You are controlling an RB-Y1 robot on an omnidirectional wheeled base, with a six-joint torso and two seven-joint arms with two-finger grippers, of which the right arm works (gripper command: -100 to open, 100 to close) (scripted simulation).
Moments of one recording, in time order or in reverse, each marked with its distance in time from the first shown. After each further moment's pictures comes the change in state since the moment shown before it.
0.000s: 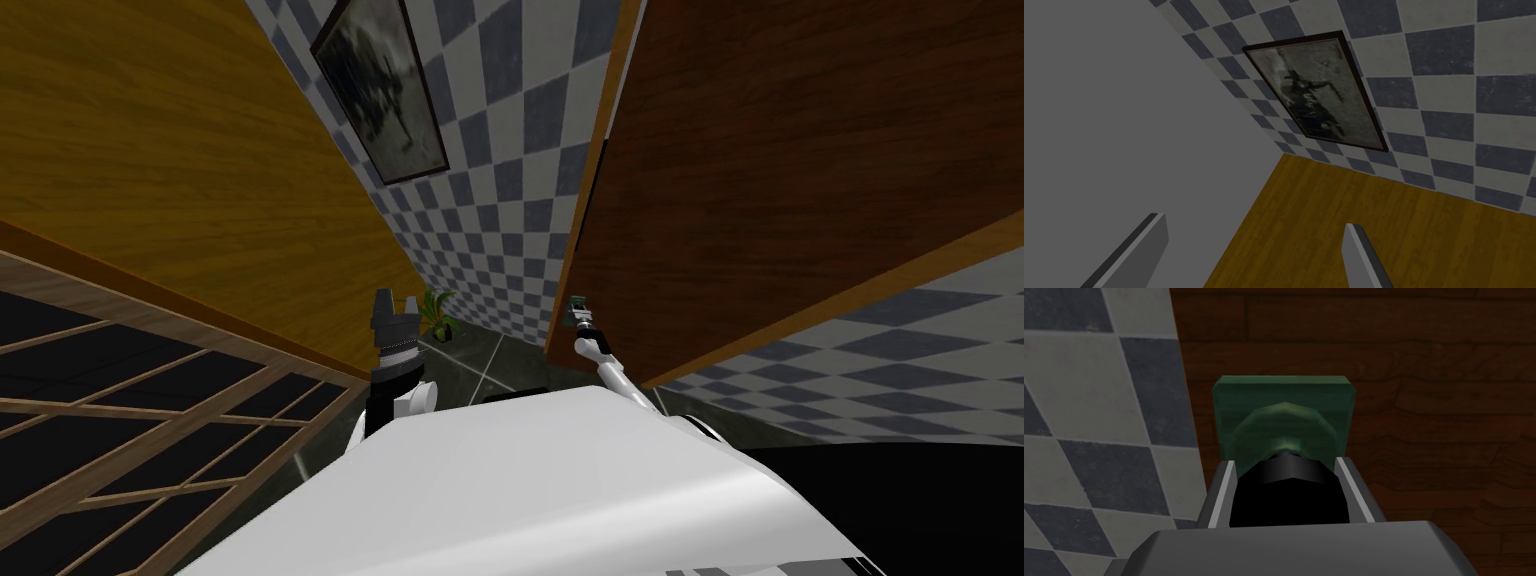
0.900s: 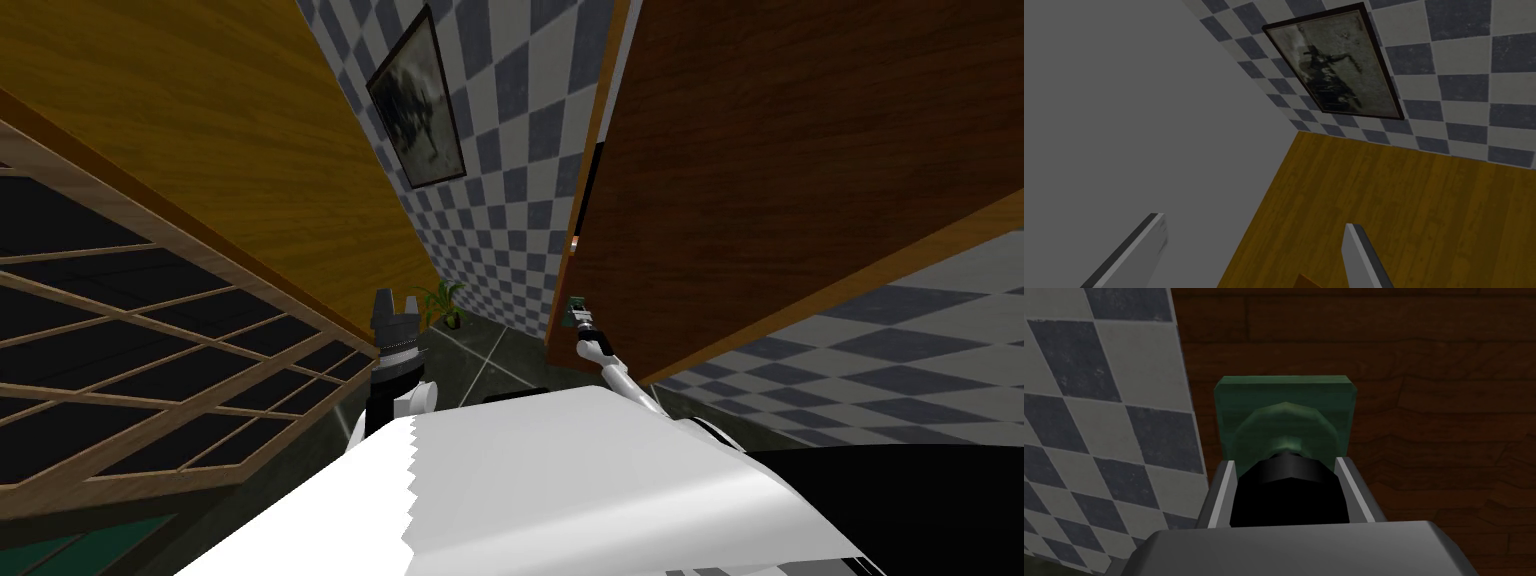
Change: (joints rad) arm 0.029 -0.049 0.061 -0.026 -0.007 0.001 -0.062
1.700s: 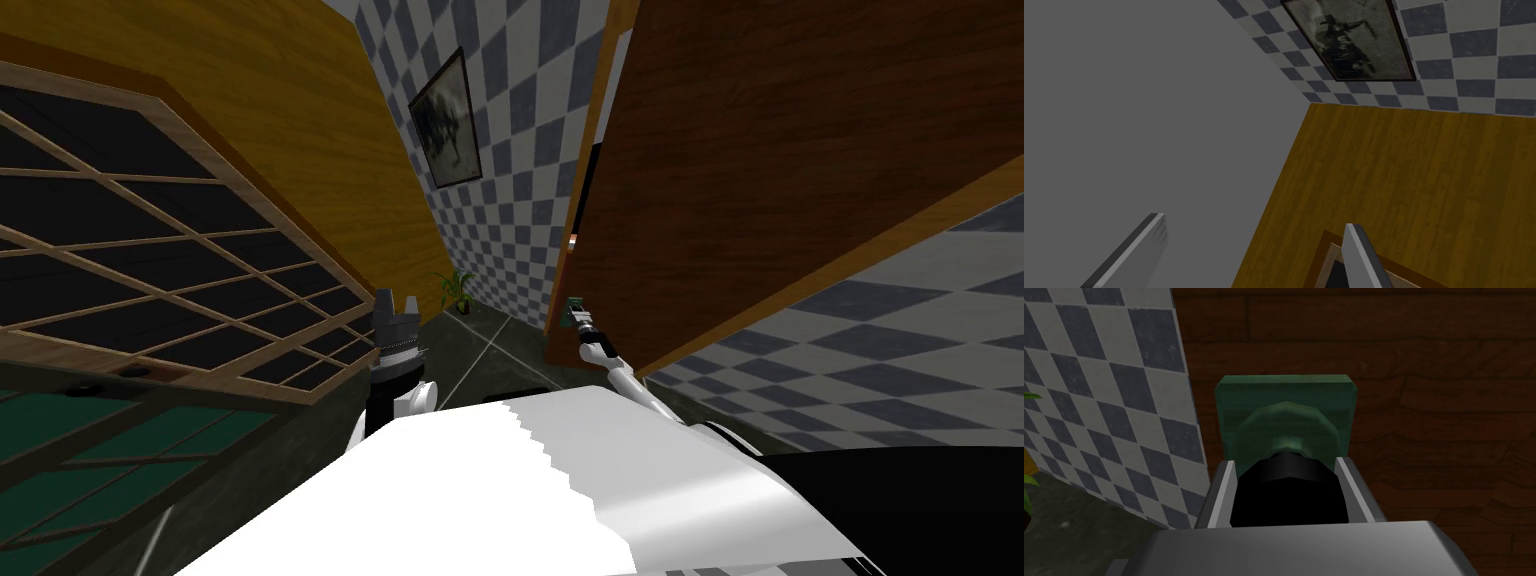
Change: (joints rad) arm 0.042 -0.068 0.080 -0.053 -0.004 -0.004 -0.079
